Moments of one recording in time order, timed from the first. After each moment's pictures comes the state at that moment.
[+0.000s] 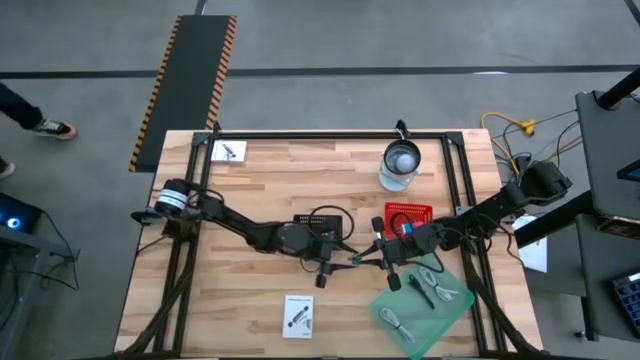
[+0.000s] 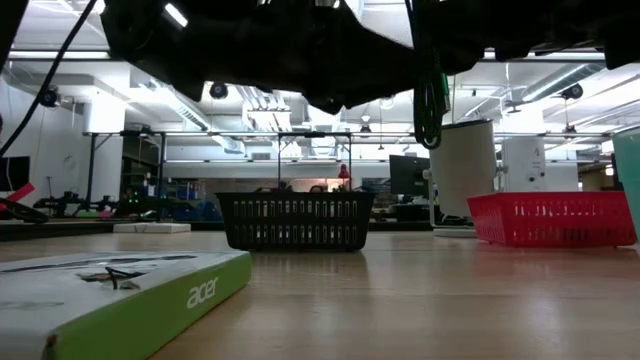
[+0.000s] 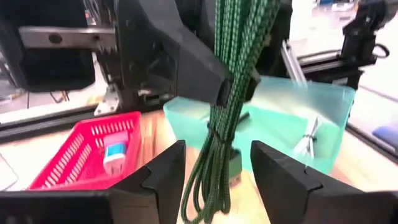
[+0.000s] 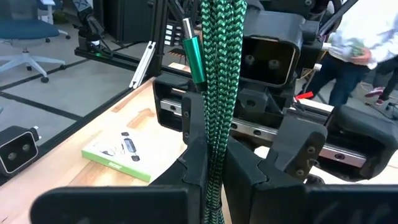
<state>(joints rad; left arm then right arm) -0.23 1.89 0.95 0.85 -0.04 0.11 0.38 1.40 0.48 0.78 0.16 -0.13</state>
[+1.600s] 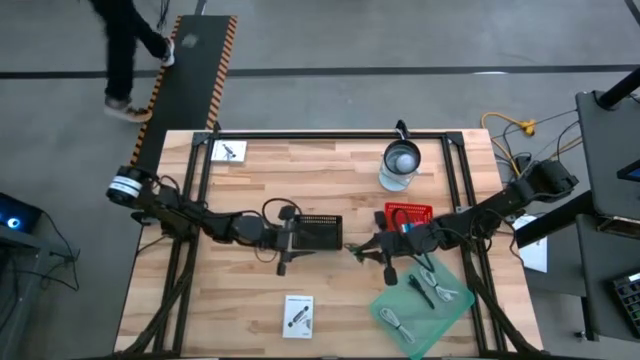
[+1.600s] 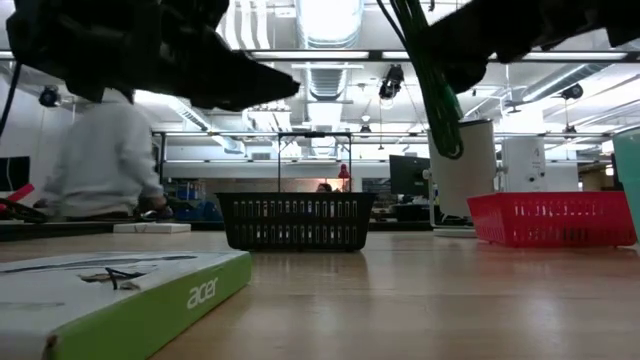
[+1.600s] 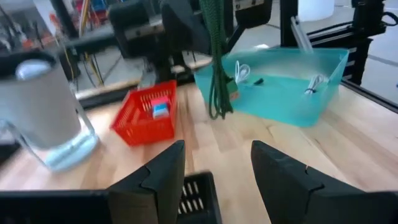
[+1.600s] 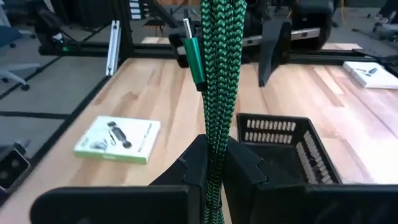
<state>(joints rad) -0.24 1.51 0.50 0.88 -0.14 0.18 0.38 1.33 0.55 0.48 0.27 0.13</state>
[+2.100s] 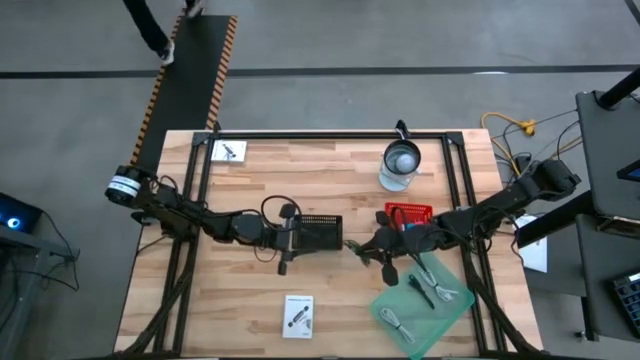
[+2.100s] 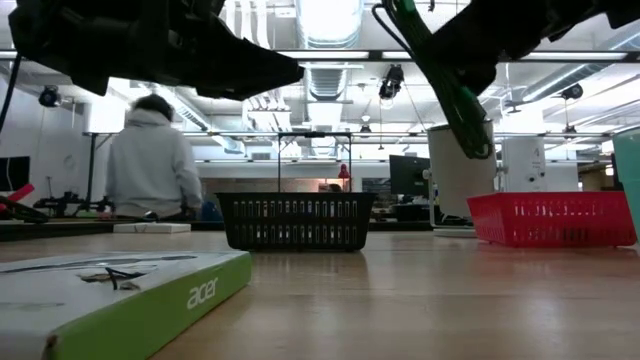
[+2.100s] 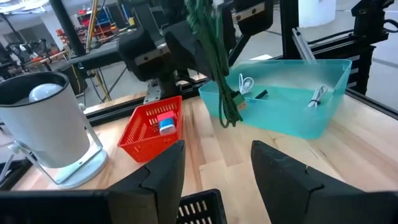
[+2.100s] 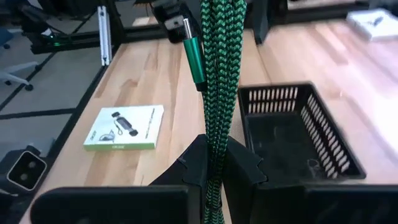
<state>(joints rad) -0.24 1.49 0.52 0.89 -0.15 0.22 0.38 1.30 0.63 0.25 0.27 0.30</state>
